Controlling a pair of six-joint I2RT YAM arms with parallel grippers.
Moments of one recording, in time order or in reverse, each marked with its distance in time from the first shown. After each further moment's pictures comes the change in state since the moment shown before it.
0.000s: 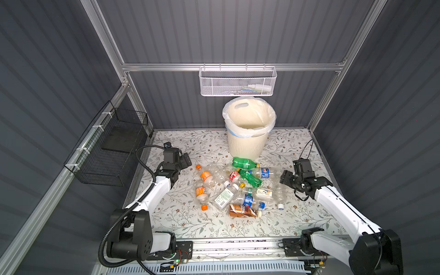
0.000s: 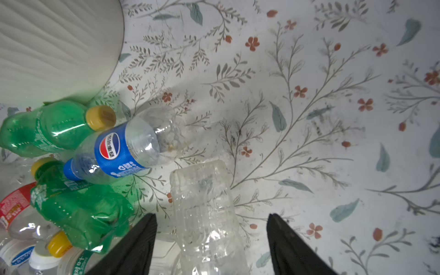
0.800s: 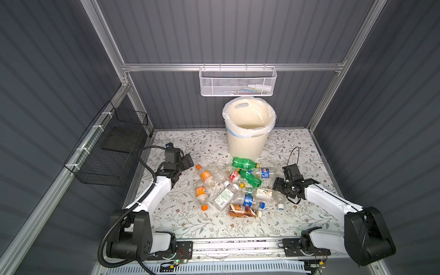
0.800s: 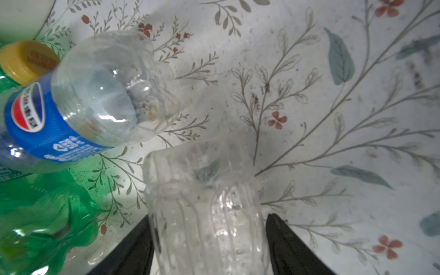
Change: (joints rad) left arm -0.018 0.001 0.002 -0.025 0.042 -0.034; right arm 0.062 0.151 -0.100 0.154 -0.034 0.065
